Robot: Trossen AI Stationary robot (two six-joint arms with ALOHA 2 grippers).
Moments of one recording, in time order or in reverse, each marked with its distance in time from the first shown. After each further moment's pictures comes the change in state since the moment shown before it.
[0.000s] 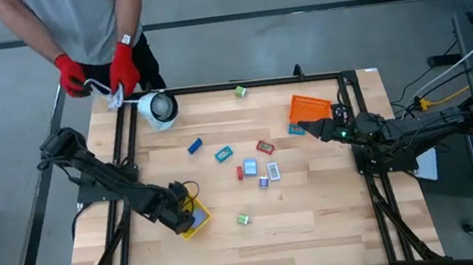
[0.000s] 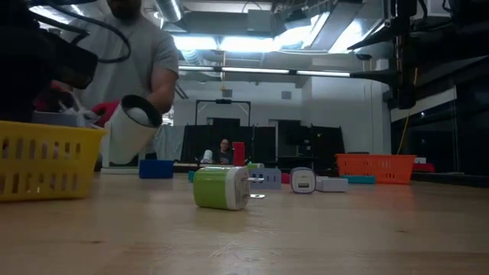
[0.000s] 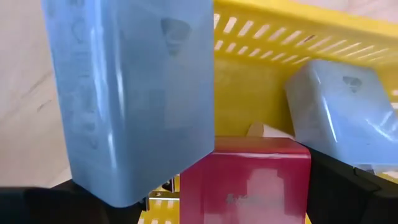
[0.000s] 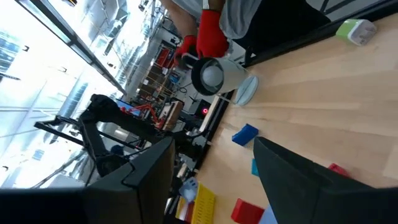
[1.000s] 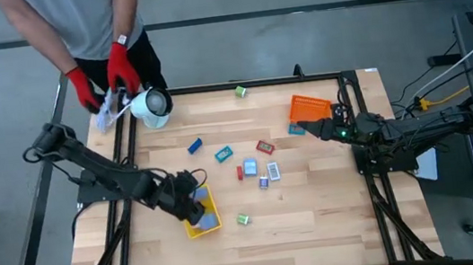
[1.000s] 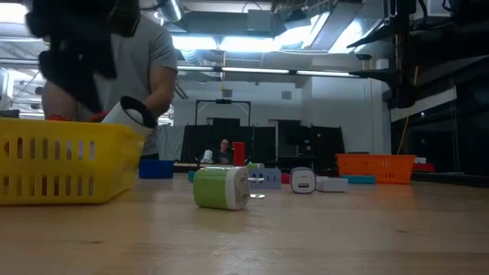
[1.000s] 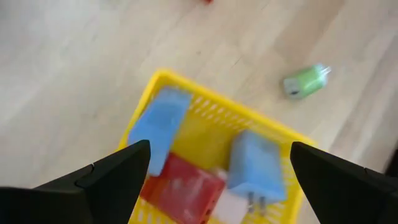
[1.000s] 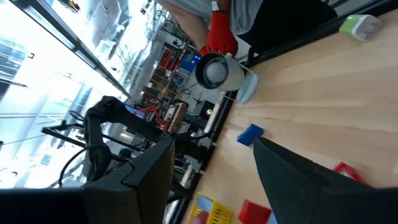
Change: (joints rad) left arm 0.110 -0.131 0.132 0.043 -0.111 0.259; right arm 0.000 0.005 0.000 0.029 0.001 0.026
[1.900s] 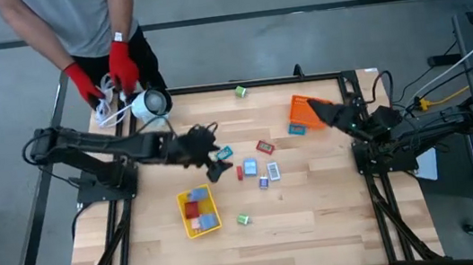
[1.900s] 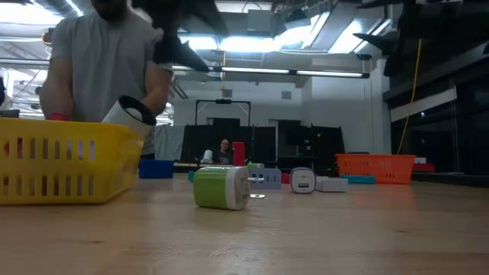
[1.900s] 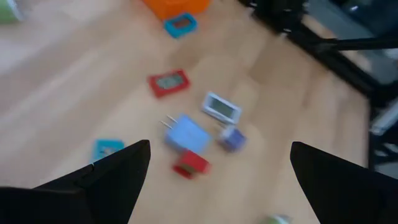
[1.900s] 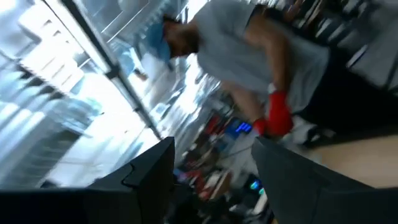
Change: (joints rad) left arm 0.445 -0.010 0.137 0.270 0.116 0.531; right arm -0.001 0.000 0.000 0.405 0.158 -0.238
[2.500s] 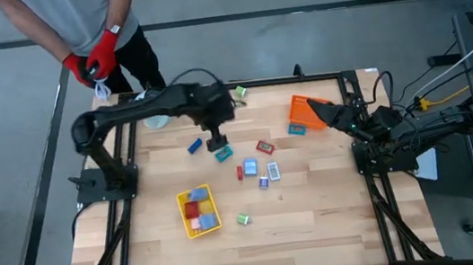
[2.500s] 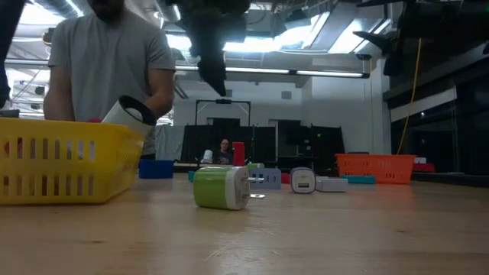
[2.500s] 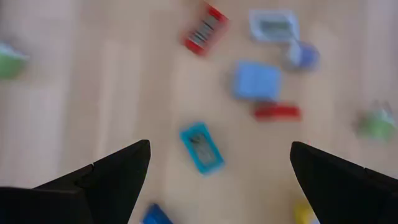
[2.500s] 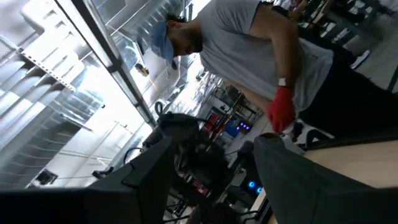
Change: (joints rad) left arm 0.322 0.409 0.572 -0.658 0.351 0.793; right arm -0.001 0.000 0.000 0.002 -0.048 -0.022
